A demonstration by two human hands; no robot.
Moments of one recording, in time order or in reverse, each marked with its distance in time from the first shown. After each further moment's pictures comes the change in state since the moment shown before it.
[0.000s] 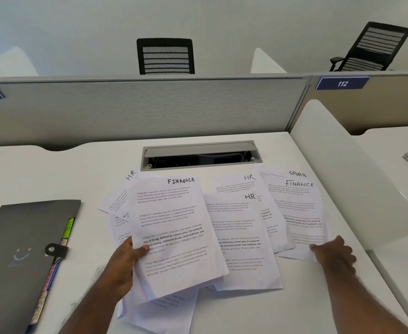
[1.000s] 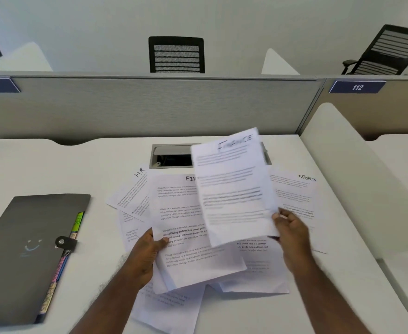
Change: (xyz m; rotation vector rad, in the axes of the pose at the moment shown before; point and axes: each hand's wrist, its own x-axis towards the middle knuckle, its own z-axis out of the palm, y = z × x) left_hand 0.010 -0.003 0.026 0.025 -0.002 -0.012; right_hand -0.129 -0.080 0.005 1.039 -0.397 -0.448
